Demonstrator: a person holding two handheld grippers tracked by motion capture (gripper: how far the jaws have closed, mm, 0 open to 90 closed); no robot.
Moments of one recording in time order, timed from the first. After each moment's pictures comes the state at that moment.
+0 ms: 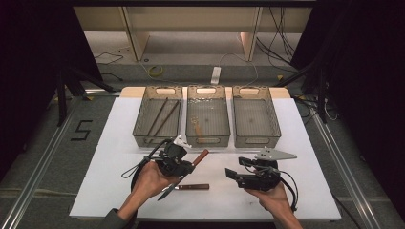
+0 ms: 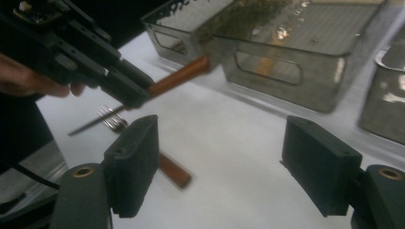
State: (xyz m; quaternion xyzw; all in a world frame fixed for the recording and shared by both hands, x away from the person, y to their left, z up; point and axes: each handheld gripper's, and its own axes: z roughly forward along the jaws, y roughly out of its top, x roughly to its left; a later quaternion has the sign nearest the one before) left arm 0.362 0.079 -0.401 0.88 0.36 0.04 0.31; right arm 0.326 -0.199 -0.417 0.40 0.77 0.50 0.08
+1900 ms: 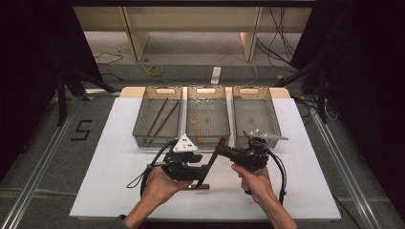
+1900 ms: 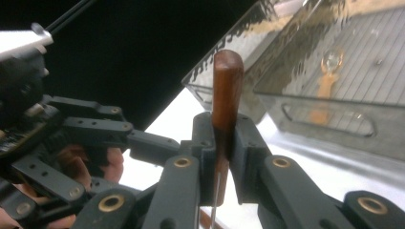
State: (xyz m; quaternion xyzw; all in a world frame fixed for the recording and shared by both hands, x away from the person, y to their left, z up) left arm 0.335 0.062 -0.378 0.84 0.33 0.09 0.42; right arm 0.365 -0.179 -0.400 0.43 0.69 0.59 -0.03
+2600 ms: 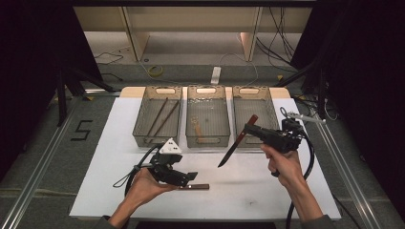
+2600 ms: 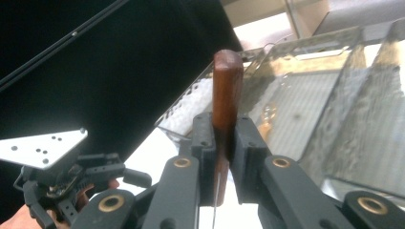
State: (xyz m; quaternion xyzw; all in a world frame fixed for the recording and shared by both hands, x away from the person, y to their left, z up) left arm 0.346 0.102 -0.408 0.86 0.34 0.08 0.39; right arm 0.387 -0.249 -0.351 0.46 0.66 0.60 0.02
